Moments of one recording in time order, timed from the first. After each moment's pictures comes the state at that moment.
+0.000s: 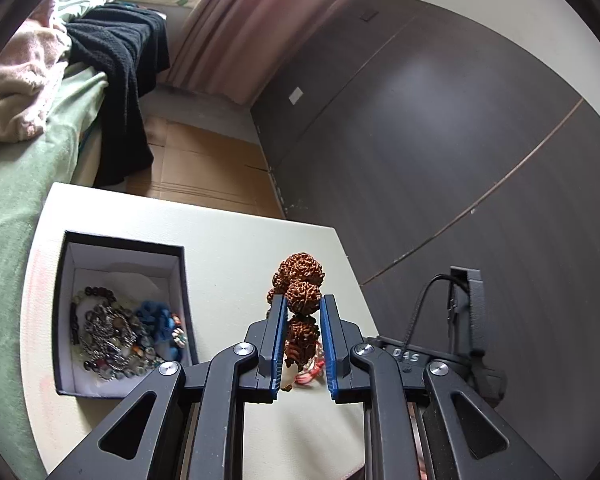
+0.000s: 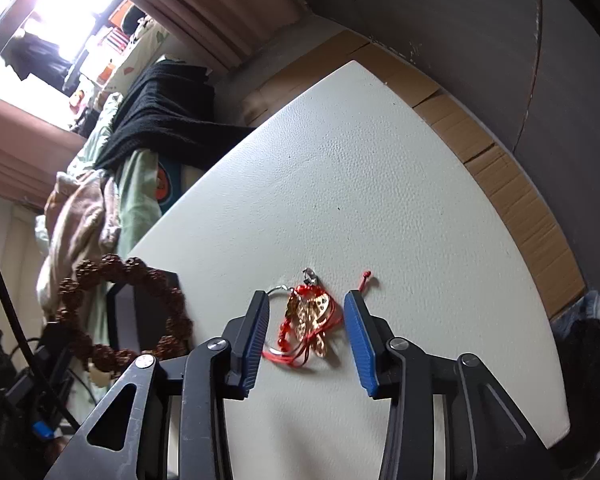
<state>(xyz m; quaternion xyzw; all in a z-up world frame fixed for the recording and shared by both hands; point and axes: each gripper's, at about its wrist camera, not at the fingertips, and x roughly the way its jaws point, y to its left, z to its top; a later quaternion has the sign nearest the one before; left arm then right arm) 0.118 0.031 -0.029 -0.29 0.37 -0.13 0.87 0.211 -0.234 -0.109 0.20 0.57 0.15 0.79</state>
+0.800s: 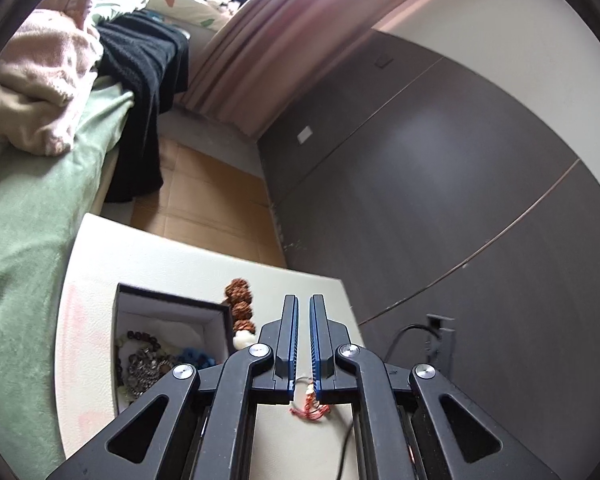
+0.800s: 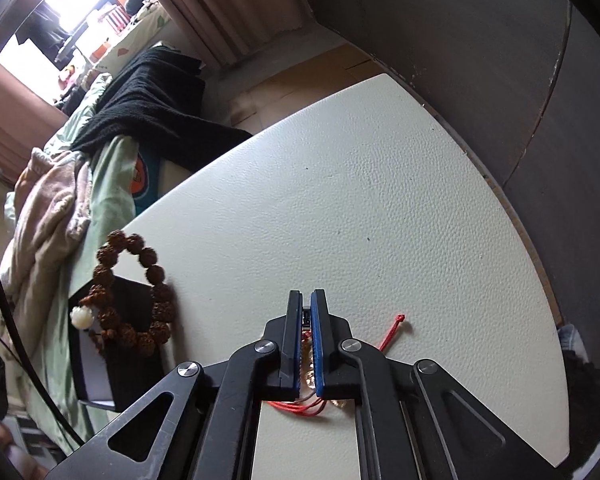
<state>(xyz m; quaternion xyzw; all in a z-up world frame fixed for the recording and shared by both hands) 0.113 0.091 -0.020 -0.34 0.33 -0.11 0.87 0.224 -0.204 -0.105 0.13 0.55 0.13 0.81</state>
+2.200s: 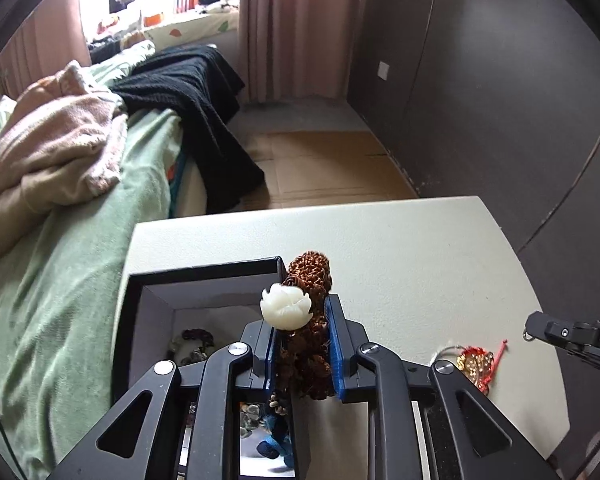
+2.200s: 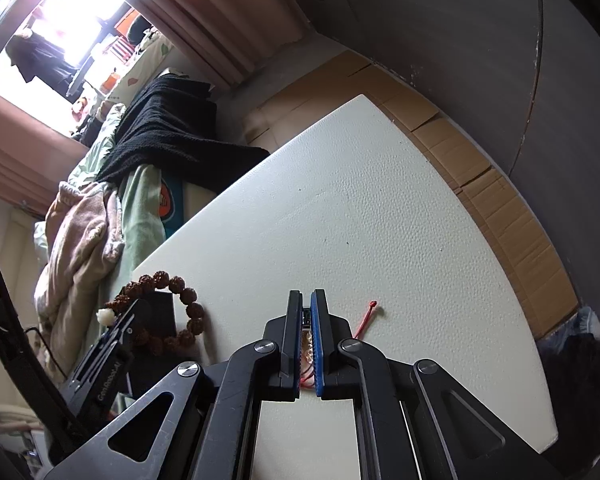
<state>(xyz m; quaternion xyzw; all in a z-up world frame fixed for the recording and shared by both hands) 0.167 0.013 -0.085 -0.08 0.44 0.07 0.89 0.215 -0.240 -0.079 0.19 0.54 0.15 0.81</state>
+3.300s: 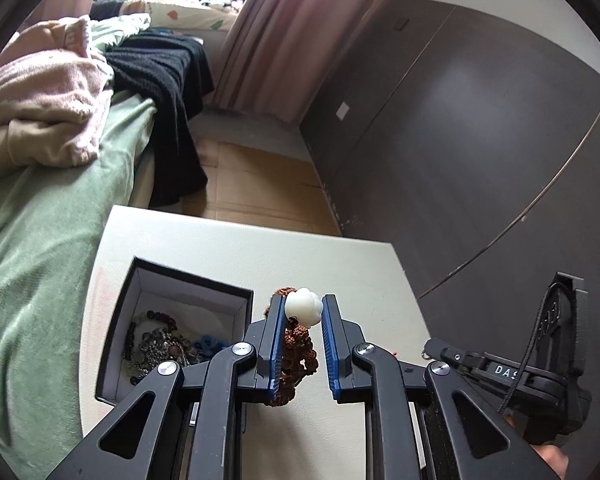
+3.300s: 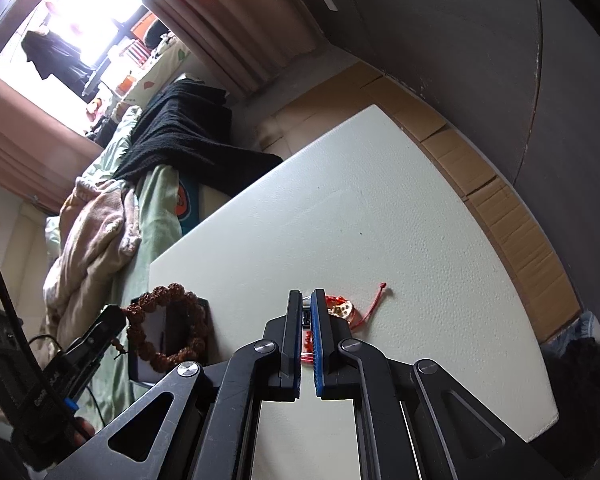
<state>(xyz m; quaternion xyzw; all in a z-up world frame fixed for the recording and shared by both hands) 0.110 0.044 -0.027 -0.24 0.37 -0.03 0.90 0.194 -0.240 -0.063 0.19 0.52 0.17 0.82</state>
